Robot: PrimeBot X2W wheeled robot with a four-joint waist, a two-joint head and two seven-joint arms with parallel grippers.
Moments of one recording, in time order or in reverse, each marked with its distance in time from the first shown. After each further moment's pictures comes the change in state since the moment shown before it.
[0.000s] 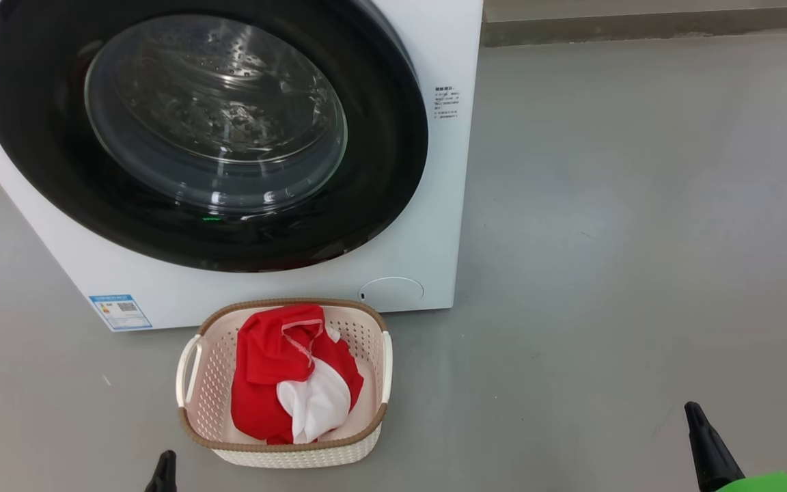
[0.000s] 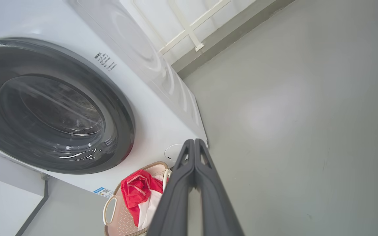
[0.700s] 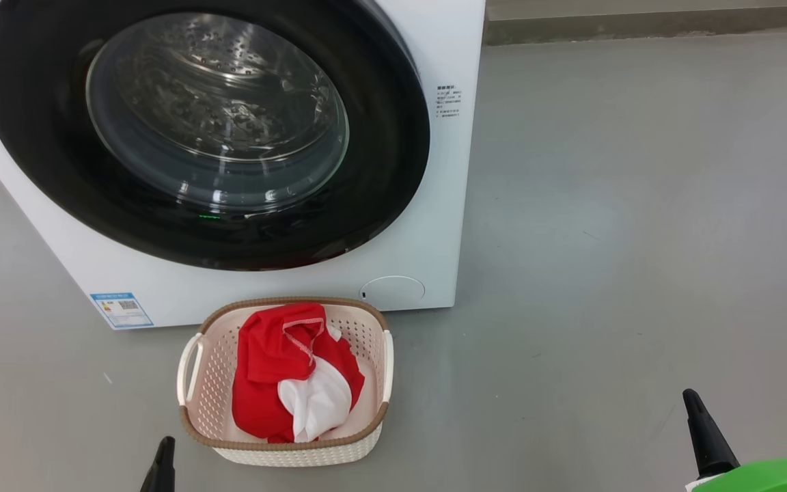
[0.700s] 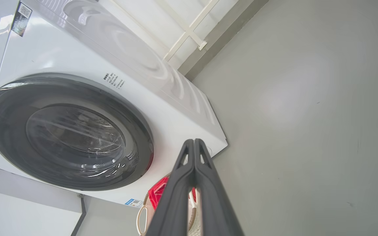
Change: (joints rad) left arm -0.039 0.000 0.003 0.008 -0.235 0.000 0.061; right arm -0.034 0.012 -0.016 -0.011 0.191 0.000 0.059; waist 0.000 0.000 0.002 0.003
